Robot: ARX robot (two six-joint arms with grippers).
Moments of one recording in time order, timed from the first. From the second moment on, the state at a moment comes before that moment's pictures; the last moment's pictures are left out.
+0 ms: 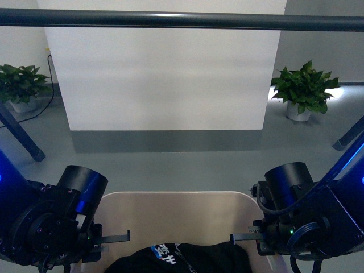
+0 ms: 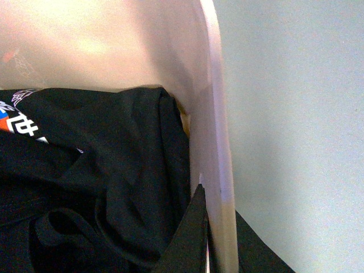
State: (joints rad) left arm -0.21 2.38 1.11 0.30 -0.32 -0.30; right arm 0.22 2.44 1.20 0.30 0.08 0.16
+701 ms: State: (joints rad) left arm -0.24 2.35 1.13 0.35 -0.32 -0.32; right arm 0.21 2.41 1.13 0.40 0.11 0.17
